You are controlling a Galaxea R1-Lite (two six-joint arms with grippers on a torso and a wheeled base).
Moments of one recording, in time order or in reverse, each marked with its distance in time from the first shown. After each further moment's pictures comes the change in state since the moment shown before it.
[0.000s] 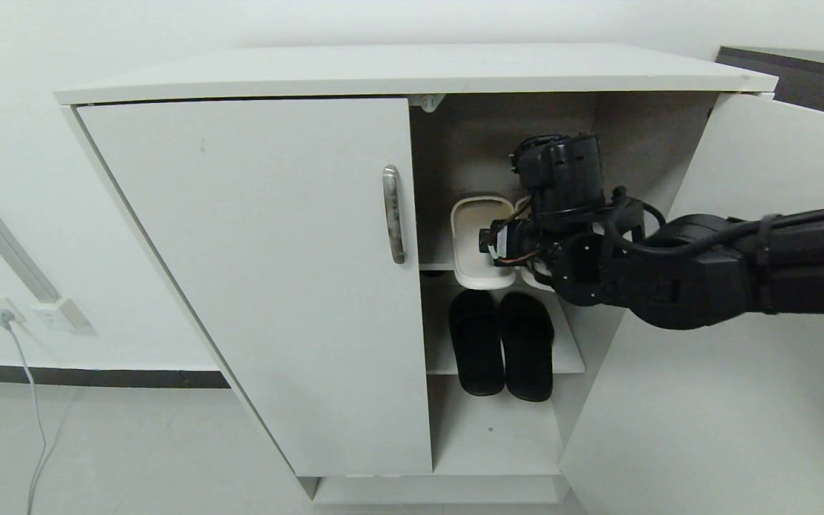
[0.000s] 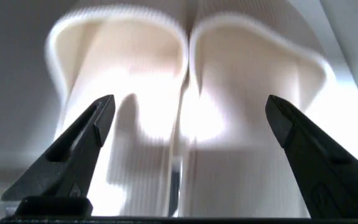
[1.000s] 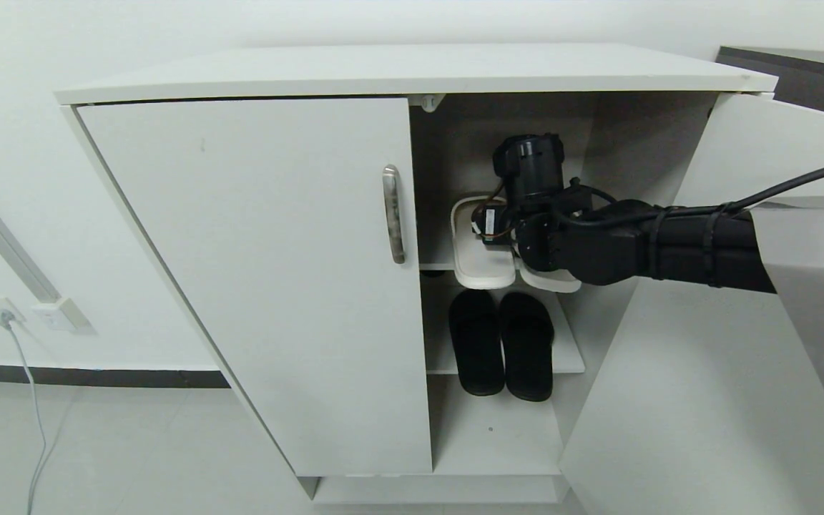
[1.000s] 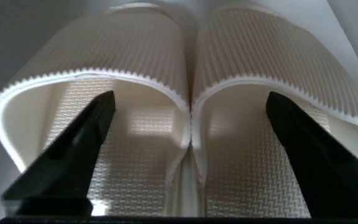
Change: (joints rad) left arm 0.000 0.000 0.000 0.000 0.000 0.000; right arm -0.100 0.267 -0.426 0.151 0.020 -0.005
